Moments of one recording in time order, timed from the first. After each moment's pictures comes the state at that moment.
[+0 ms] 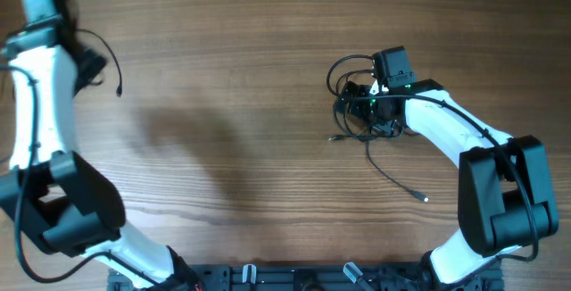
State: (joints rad) left arm 0.37 1.86 1.65 -1.06 -0.37 -0.68; right arm 0.24 1.79 1.03 -0.46 -0.25 0.67
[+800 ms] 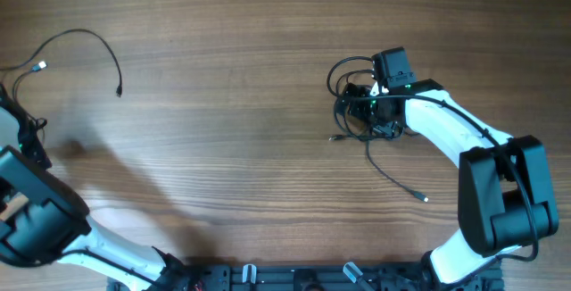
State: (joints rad) left arm 0.76 1.97 1.41 -0.74 -0.35 -1.33; right arm 0.24 1.79 1.03 -0.49 -0.25 0.67
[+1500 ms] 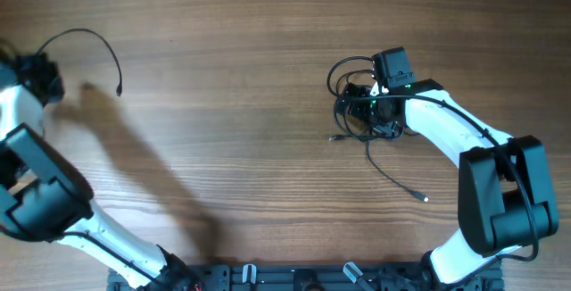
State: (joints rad) left arm 0.64 2.06 1.45 -0.22 0.27 -1.15; right arm 0.24 1.79 1.03 -0.49 -0.25 0.67
